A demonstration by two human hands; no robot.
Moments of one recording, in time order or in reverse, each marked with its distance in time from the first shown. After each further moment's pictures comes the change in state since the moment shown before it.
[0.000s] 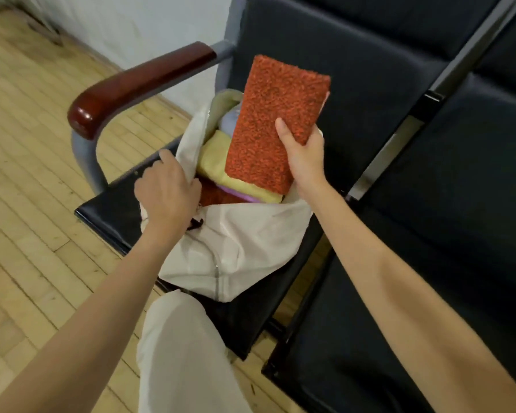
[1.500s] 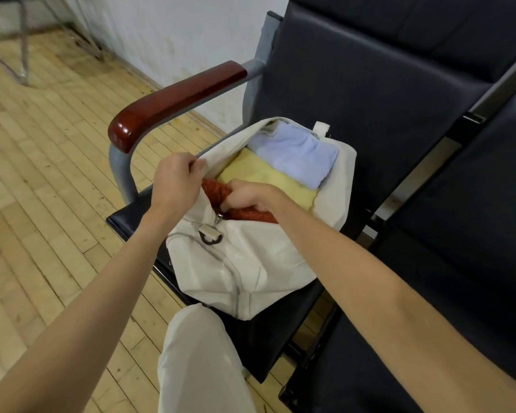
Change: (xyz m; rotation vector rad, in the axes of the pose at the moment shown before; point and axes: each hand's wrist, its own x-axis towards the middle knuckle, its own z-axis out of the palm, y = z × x) left_hand 0.042 -0.024 -0.025 -0.405 -0.054 0.142; right_hand 0.003 0.017 0.111 -0.763 -0.928 0.415
